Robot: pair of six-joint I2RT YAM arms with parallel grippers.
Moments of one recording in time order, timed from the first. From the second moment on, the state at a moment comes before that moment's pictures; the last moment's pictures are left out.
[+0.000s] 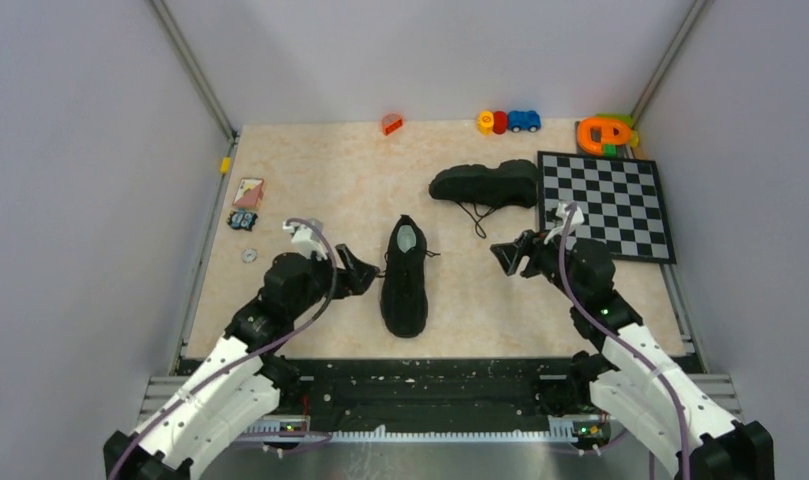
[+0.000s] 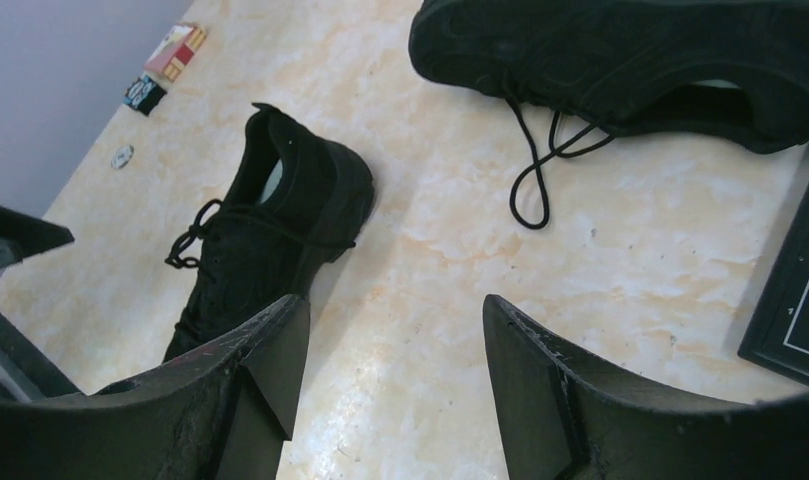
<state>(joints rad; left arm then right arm) -0.43 0.59 0.43 -0.18 0.14 -0.65 0.36 0.73 0.41 0.10 -0.21 0.36</state>
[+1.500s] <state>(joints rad) -0.80 1.48 0.87 -0.45 -0.44 -0.88 0.36 0.82 0.44 -0.02 -0.16 0.43</state>
